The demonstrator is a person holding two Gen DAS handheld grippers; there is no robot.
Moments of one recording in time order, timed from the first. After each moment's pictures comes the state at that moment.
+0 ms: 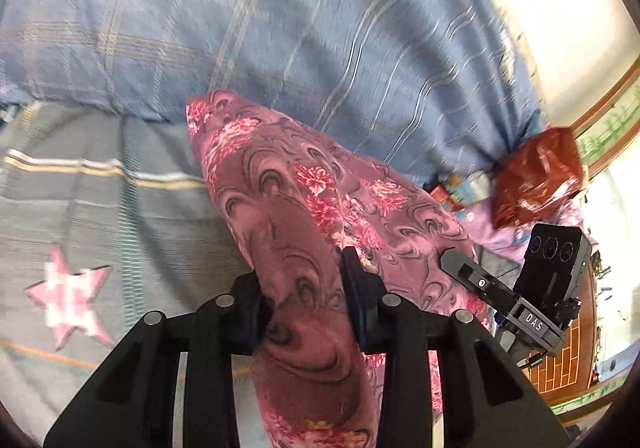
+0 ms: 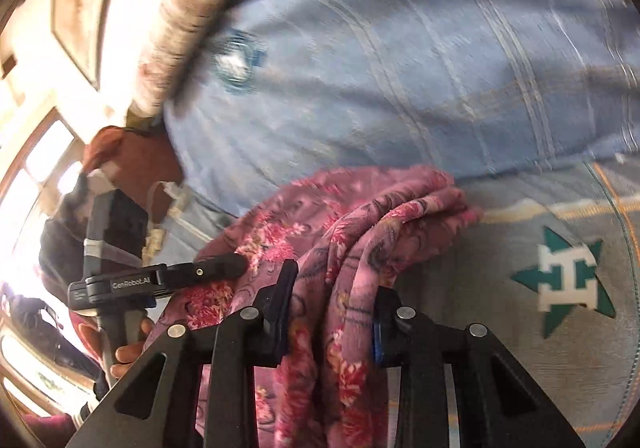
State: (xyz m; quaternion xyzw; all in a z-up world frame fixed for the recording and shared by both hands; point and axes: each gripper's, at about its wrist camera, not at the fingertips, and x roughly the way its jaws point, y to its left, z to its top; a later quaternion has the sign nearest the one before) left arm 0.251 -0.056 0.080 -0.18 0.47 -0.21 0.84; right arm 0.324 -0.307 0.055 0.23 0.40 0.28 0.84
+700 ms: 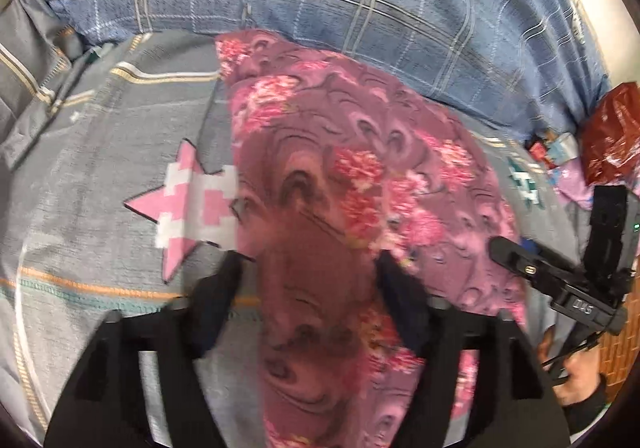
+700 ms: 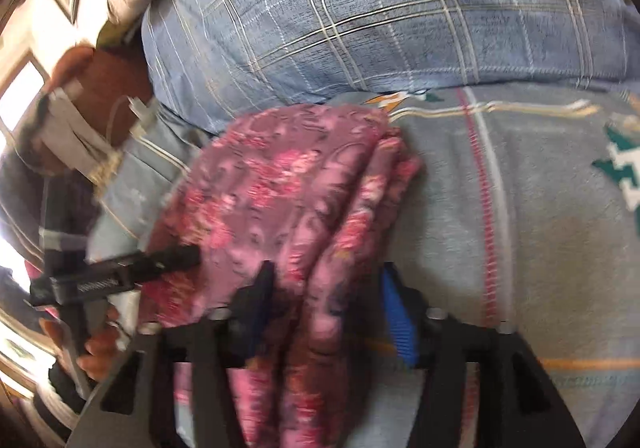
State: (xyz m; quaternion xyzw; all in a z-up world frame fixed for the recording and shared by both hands) left arm 0.207 0.011 -0.025 -0.08 0.51 -0.08 0.85; right arm 0.298 -0.215 -0.039 0.12 0.49 0.25 0.83
